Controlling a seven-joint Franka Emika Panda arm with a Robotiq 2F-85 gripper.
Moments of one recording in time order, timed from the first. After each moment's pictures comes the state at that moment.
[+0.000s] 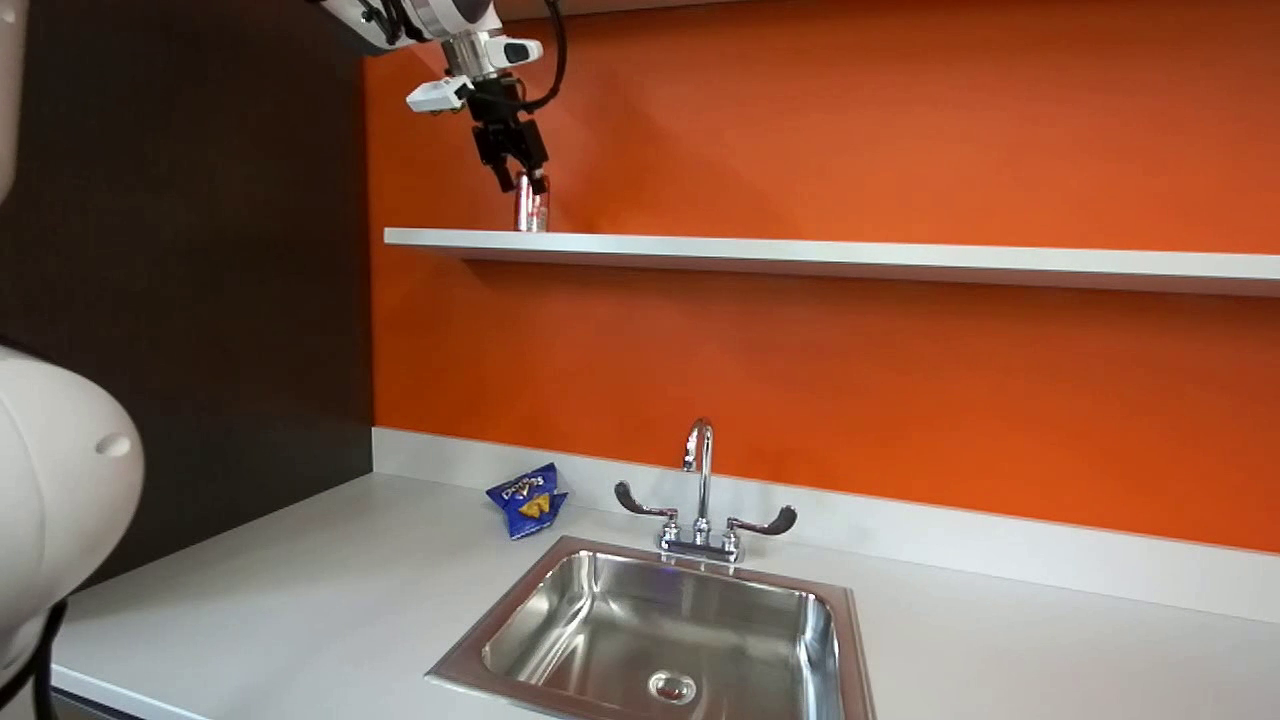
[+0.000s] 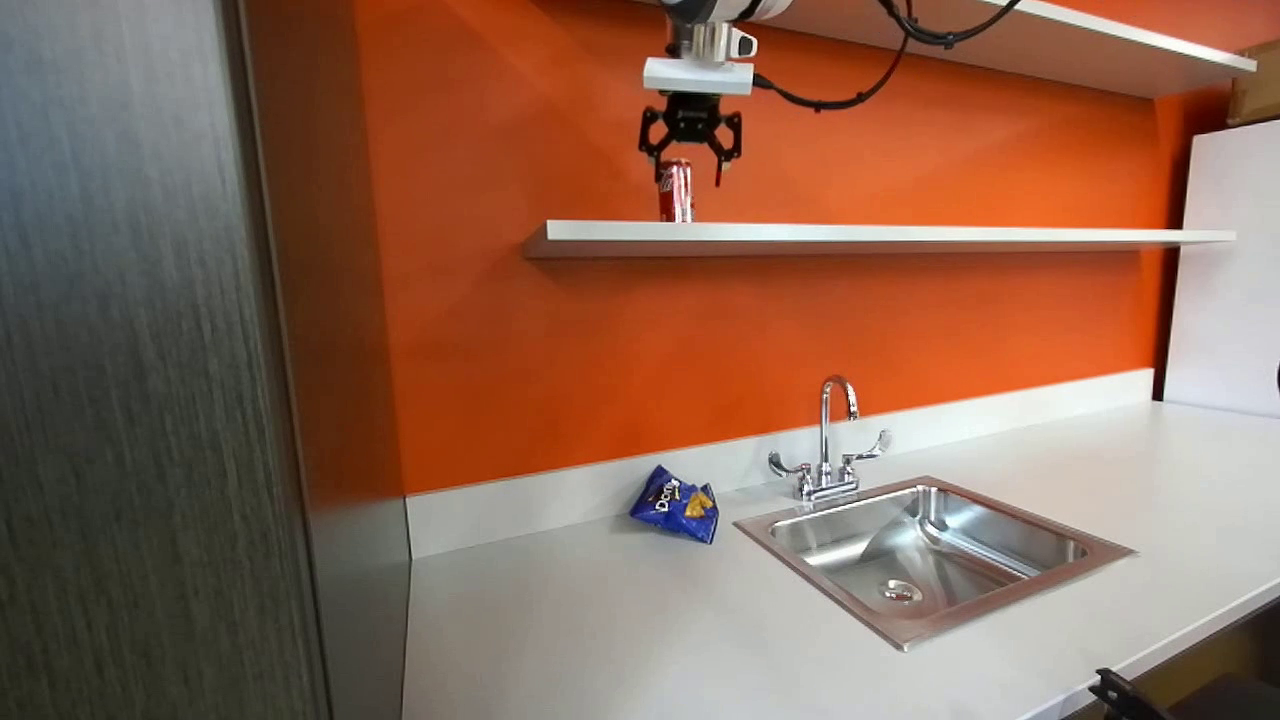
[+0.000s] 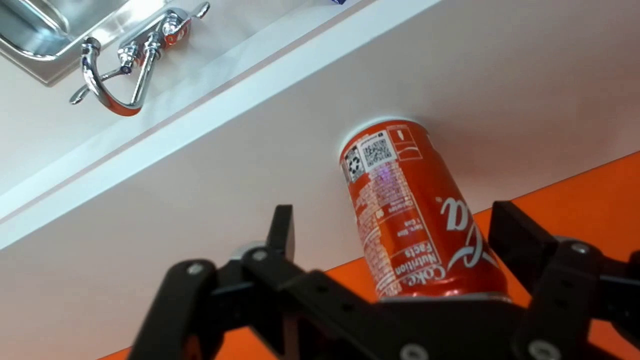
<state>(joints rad) 0.11 0.16 0.08 -1.32 -0.26 1.95 0.70</state>
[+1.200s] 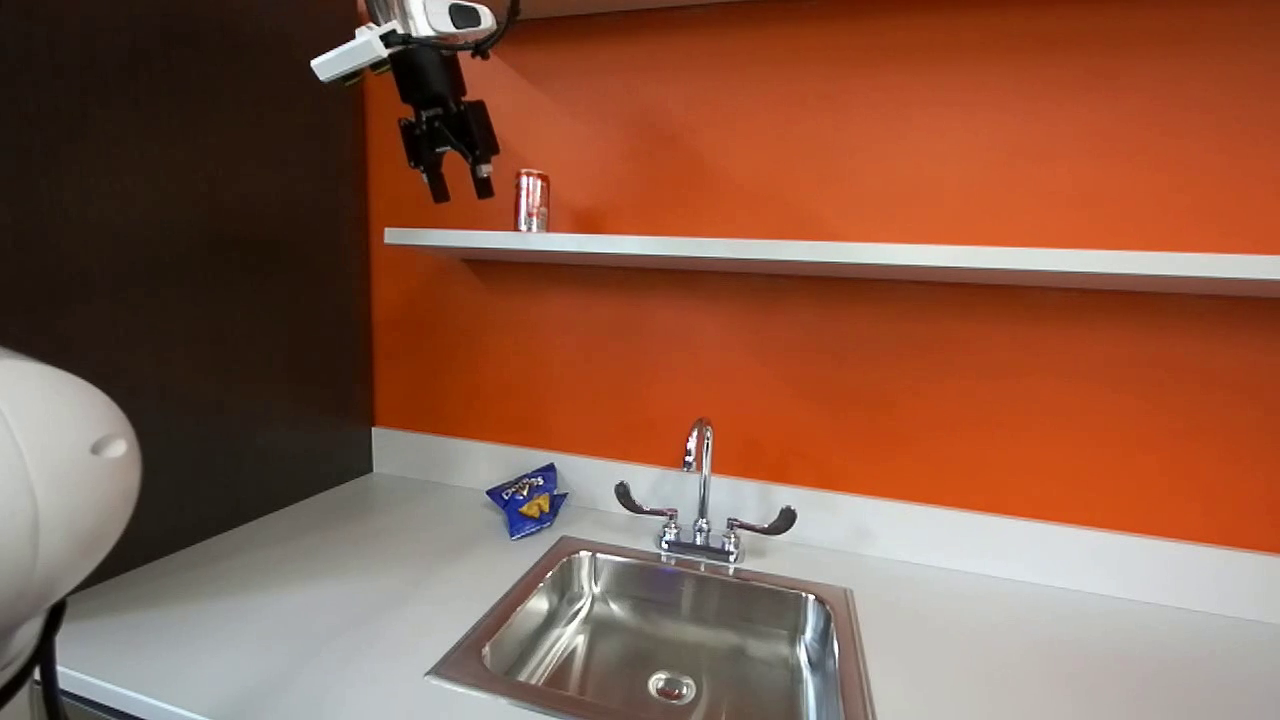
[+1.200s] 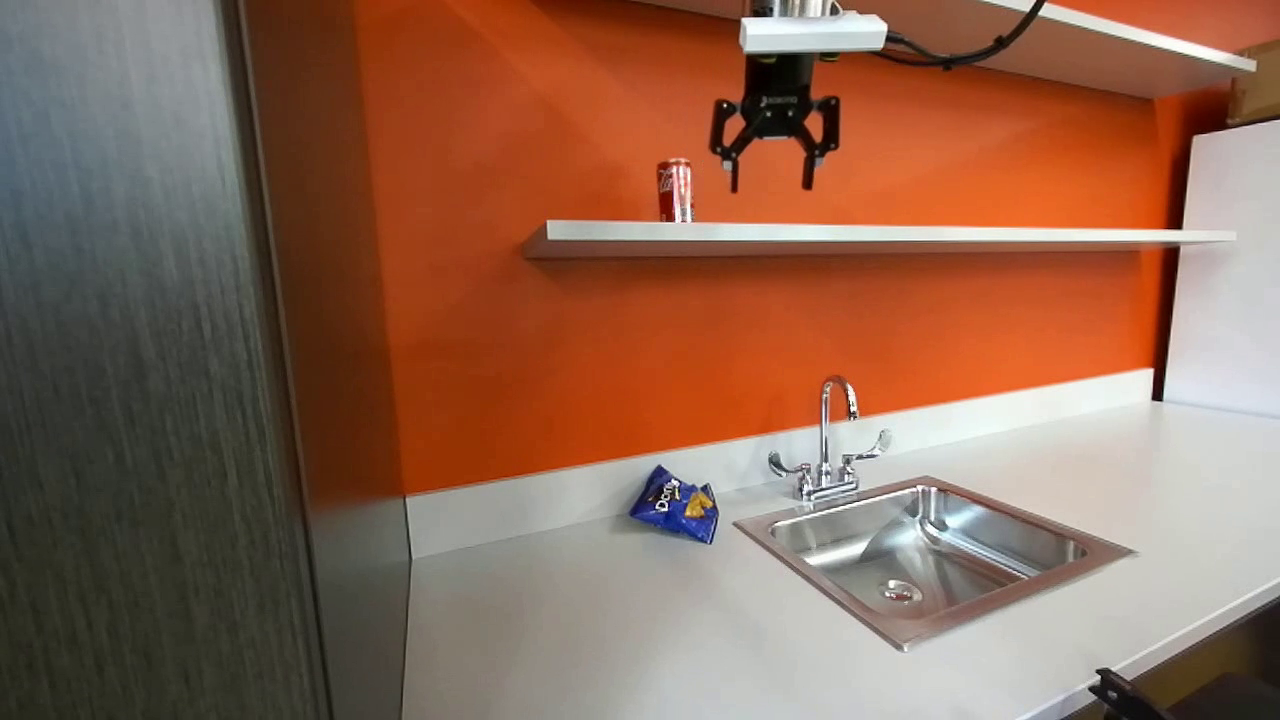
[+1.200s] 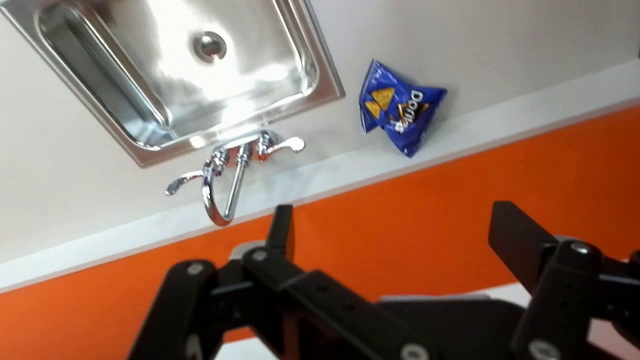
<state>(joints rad) 0.10 -0.35 0.08 -1.92 -0.17 1.86 0.51</state>
